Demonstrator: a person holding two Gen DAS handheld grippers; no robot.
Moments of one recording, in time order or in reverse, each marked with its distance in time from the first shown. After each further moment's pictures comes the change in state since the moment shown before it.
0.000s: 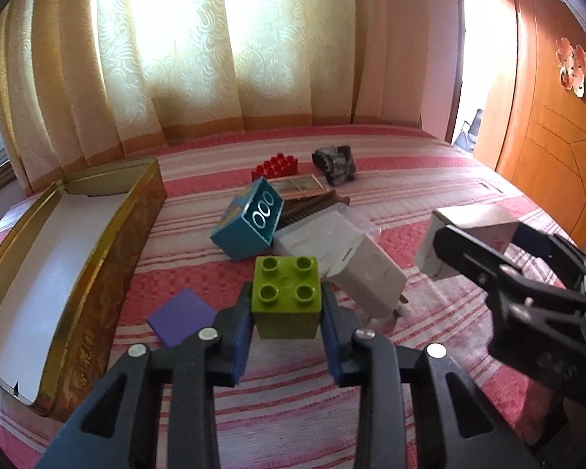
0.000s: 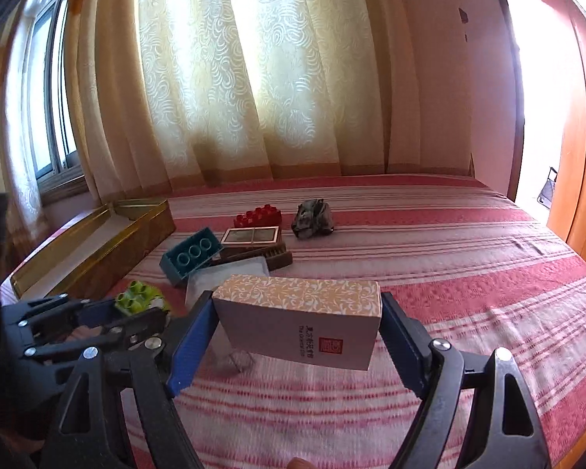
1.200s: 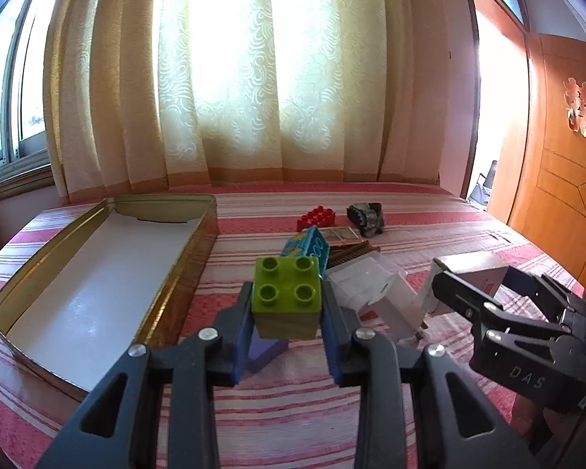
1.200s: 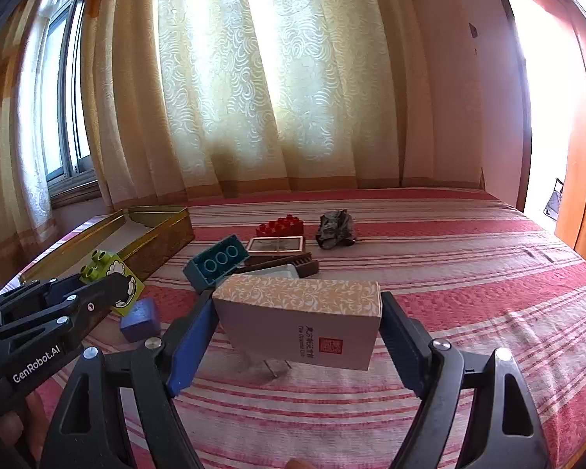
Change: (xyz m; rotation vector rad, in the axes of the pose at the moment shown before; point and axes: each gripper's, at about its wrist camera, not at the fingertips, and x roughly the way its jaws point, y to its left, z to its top) left arm -0.040 0.035 -0.012 -0.085 -0.198 0.059; right arm -0.004 0.025 -0.007 -0.025 -0.060 0.034
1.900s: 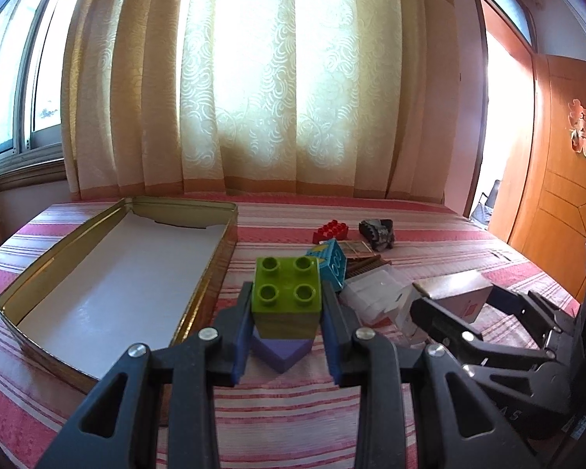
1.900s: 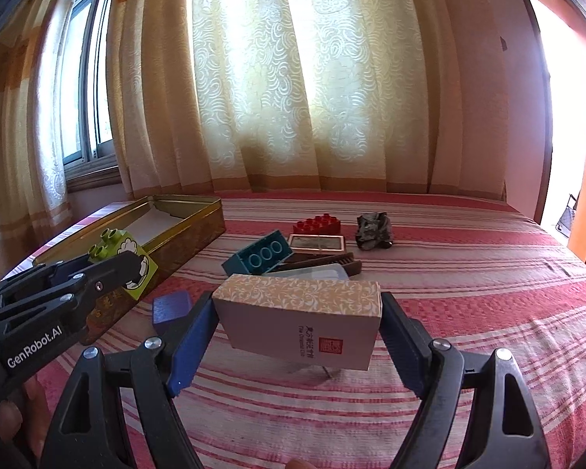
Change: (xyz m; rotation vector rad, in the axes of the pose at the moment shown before) left arm -0.014 0.022 -0.002 -0.051 -0.050 -0.001; right arm 0.005 0.037 -0.003 -0.064 0.008 0.048
